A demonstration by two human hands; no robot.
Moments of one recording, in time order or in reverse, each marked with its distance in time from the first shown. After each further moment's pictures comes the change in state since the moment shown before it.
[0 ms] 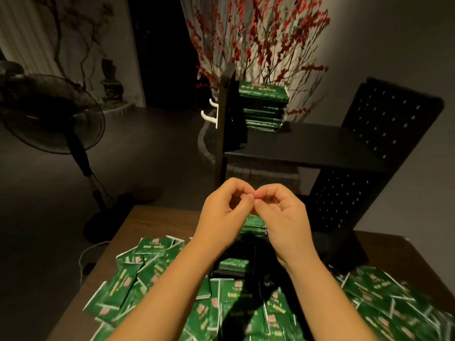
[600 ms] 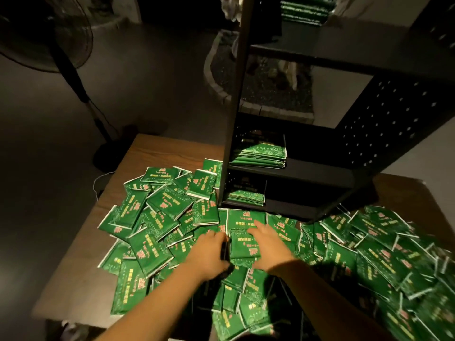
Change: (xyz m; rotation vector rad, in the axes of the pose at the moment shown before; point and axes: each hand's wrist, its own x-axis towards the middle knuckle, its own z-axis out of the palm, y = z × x) left_hand -0.170 -0.182 0.015 0.738 -0.748 -0.660; right_hand -0.102 0.226 -0.023 -1.140 -0.814 0.470
